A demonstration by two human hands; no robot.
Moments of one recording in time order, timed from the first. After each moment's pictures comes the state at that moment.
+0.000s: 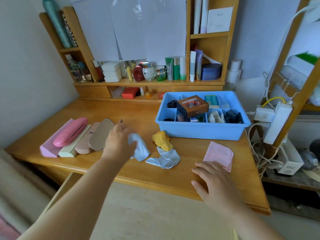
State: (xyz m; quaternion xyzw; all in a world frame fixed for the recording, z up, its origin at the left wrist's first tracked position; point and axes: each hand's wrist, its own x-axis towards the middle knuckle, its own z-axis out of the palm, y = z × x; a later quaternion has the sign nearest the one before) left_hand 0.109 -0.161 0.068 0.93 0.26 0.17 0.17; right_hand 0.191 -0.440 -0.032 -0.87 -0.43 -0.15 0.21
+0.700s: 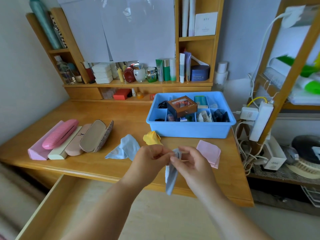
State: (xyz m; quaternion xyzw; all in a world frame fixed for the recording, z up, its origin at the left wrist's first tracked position) left_hand 0.102 -0.273 0.071 0.84 0.14 0.12 0.51; right_hand 0.159 -0.411 0.032 -0.71 -0.21 0.13 0.66
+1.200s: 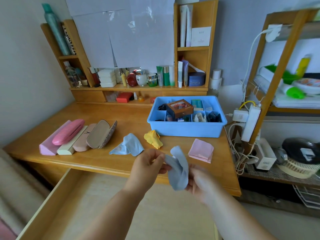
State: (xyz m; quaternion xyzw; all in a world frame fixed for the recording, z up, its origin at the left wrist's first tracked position) left_hand 0.062 -0.307 0.073 0.75 0.21 0.17 0.60; right_hand 0.146 -0.435 0.025 -0.55 0.04 0.40 0.73
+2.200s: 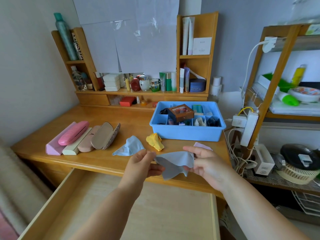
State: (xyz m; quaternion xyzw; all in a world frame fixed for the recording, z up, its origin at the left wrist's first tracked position) left_hand 0.050 -0.293 0.082 0.61 0.27 0.15 0.73; right_hand 0.162 -0.459 0.071 -0.61 -0.16 0.33 0.70
